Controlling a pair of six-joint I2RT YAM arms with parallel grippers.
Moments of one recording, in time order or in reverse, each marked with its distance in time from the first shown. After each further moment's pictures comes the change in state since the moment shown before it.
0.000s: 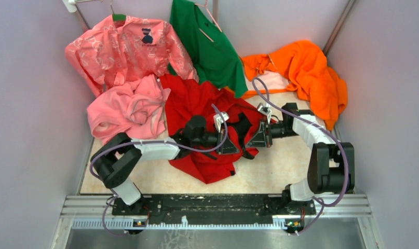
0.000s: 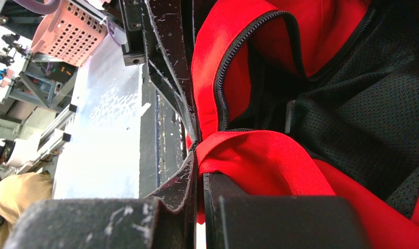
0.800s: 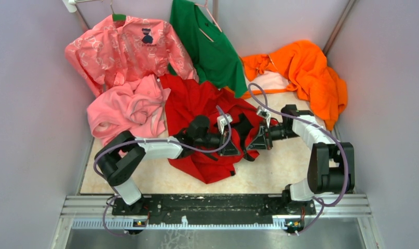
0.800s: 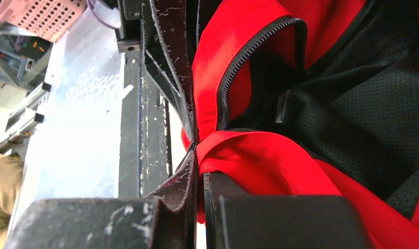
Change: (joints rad) left arm -0.005 0.043 0.035 -0.042 0.019 0.044; right arm 0.002 0.000 -0.010 -0.001 0.060 -0.084
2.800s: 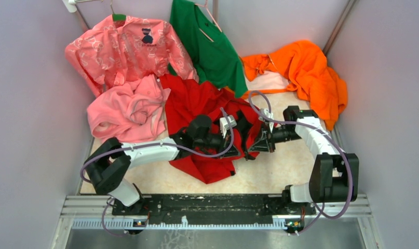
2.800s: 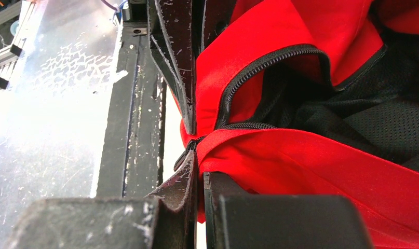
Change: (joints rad) left arm -0.066 -0.127 0.047 -0.208 -0.066 0.248; right arm -0.001 -0.090 0.027 -0.239 -0.008 -0.372
